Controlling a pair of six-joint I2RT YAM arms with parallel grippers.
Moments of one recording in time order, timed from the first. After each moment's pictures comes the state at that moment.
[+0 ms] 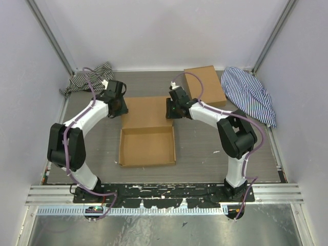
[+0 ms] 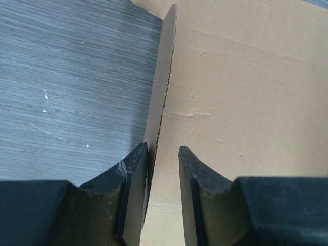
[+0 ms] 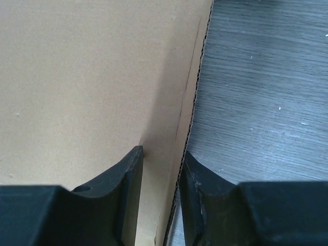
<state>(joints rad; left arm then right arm) -0.29 1.67 1.22 -0.52 -0.15 -0.58 0.57 1.90 1.31 -0.26 0.00 0.44</state>
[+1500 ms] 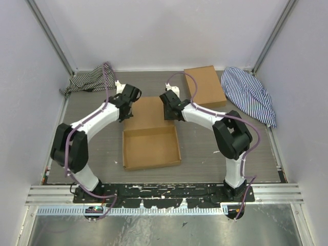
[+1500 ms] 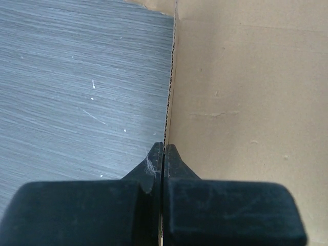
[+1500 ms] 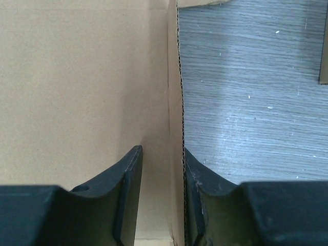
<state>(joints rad) -0.48 1.71 1.28 -0.66 -0.51 -0.50 0.68 1.94 1.40 -0.38 0.32 0.46</state>
